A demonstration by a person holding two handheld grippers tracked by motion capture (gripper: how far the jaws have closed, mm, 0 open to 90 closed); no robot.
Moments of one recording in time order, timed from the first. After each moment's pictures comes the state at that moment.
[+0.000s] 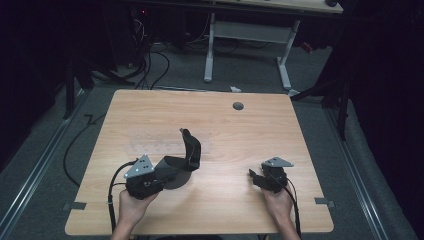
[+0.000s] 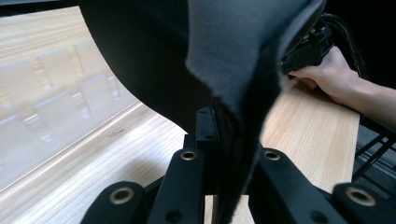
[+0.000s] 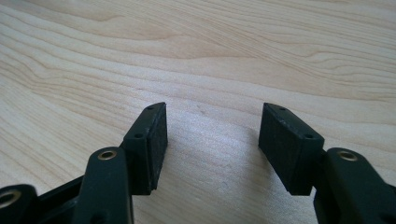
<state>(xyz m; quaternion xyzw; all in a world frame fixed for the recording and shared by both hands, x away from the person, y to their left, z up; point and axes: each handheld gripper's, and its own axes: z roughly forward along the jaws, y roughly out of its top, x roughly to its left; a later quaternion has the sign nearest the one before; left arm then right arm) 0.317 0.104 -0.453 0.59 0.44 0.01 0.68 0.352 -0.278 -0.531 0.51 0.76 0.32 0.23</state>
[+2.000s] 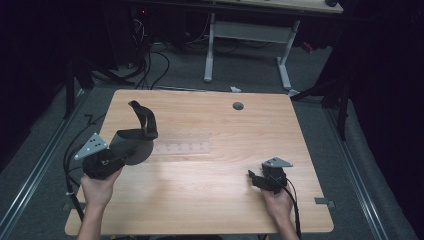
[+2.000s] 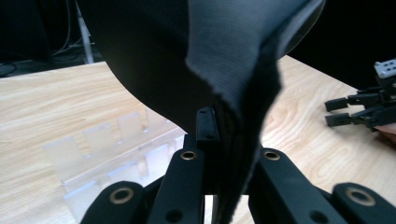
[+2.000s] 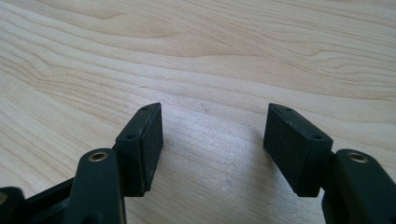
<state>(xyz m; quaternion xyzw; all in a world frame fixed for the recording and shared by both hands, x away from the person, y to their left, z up) 0.358 0.189 -0.413 0.51 0.49 0.12 0.70 0.352 -0.277 -0.531 0.51 0.76 0.32 0.23</state>
